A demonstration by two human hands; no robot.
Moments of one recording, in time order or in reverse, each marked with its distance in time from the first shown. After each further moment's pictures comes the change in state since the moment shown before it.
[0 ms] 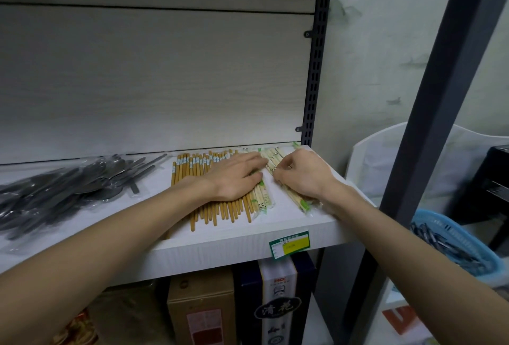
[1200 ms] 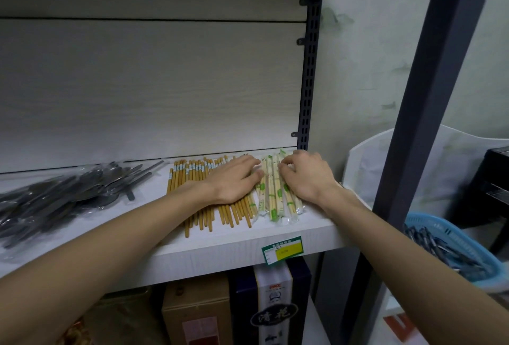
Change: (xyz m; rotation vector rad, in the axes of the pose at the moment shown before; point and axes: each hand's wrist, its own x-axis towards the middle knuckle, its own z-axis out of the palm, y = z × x) left_hand 0.009 0.006 0.001 -0.075 0.081 -0.035; right_hand 0.002 0.014 -0.003 -0.172 0.133 -0.060
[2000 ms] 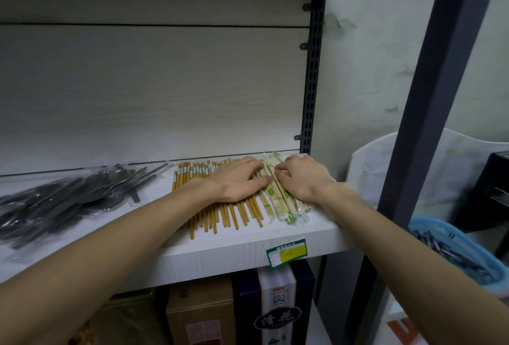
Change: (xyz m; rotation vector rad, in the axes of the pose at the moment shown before) left_hand 0.008 -0.003 -0.005 0.099 -0.048 -0.003; right_hand 0.014 -0.005 0.004 -0.094 -0.219 -0.052
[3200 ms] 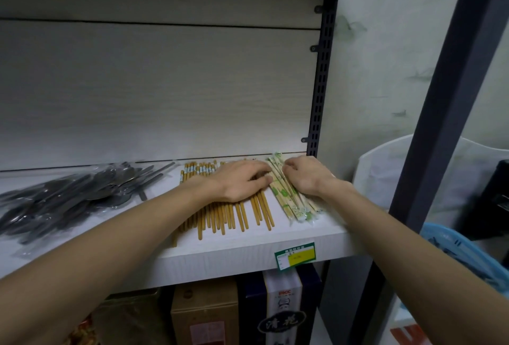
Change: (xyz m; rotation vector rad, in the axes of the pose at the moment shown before) left_hand -0.004 -0.014 -0.005 0.005 0.016 0.120; right_hand 0.020 0.000 0.003 0.132 -0.038 0.088
